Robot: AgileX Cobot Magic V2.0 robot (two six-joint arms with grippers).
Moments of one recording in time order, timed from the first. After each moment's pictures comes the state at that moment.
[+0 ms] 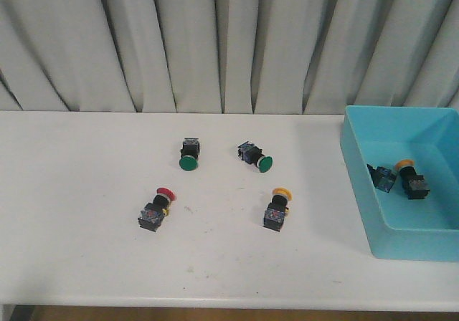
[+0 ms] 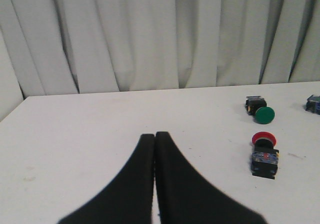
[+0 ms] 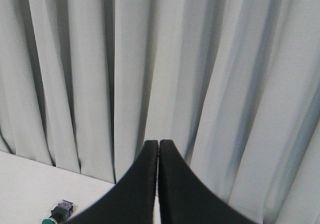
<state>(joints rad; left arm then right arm) 0.01 -0.01 0.03 0.08 0.13 -0.12 -0.01 0.81 -1.02 0.64 0.40 -0.70</state>
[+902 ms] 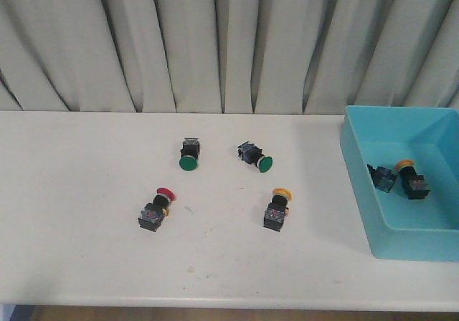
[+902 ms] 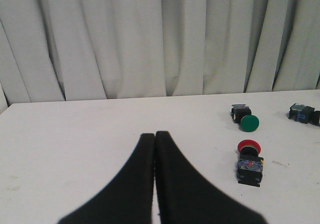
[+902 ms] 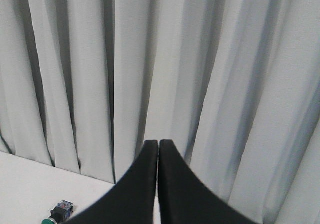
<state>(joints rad) -0.02 -0.01 0.03 0.04 0.10 -0.10 -0.01 0.81 -1.02 0.64 0.40 -0.70</state>
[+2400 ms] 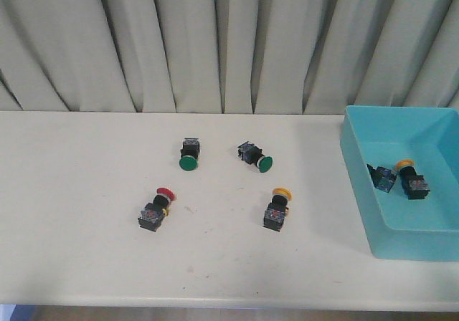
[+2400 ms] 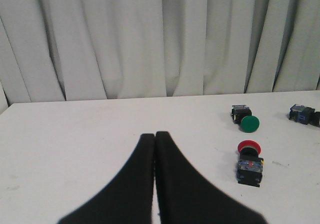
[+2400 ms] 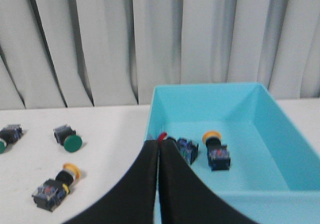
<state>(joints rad) -0.02 -0.01 0.03 0.04 0.10 -0.10 -0.01 0.15 -0.09 -0.06 0.12 0.10</state>
